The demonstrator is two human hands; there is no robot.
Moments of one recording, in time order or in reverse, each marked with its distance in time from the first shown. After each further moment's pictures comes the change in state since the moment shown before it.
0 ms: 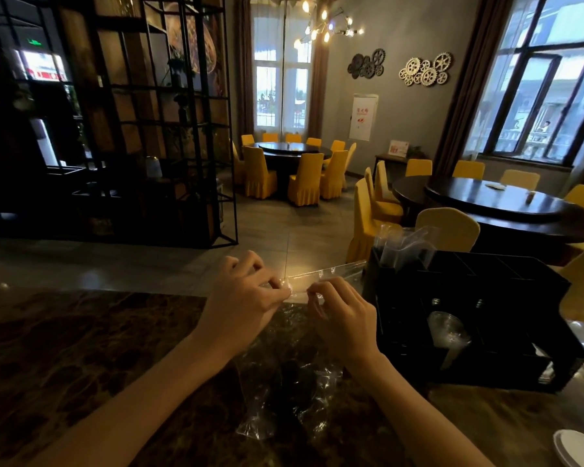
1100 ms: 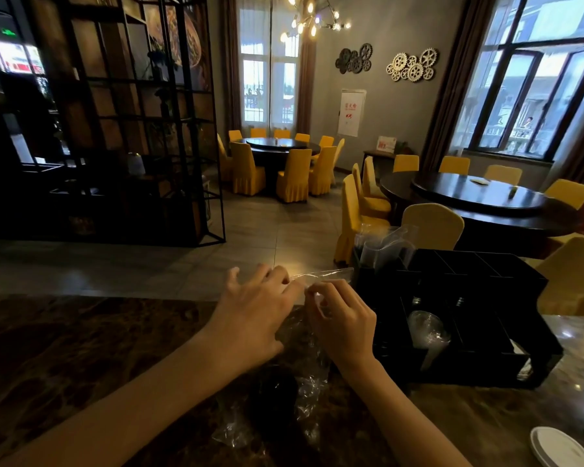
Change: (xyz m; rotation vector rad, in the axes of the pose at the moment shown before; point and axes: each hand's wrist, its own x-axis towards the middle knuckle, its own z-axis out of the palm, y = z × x) left_hand 0.041 0.049 0.006 0.128 -0.527 -0.066; right_hand -0.009 0.036 -0.002 0.010 0.141 0.087
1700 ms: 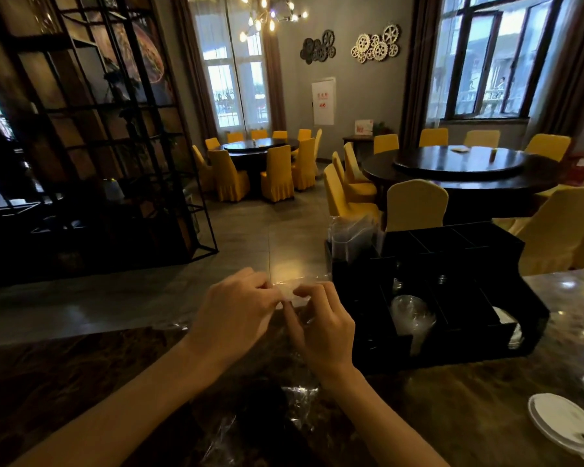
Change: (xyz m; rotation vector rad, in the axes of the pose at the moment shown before) left_hand 0.037 0.019 -0.002 -0.175 0.306 0.170; right_hand -0.014 0.008 -0.002 0.195 0.002 0.318
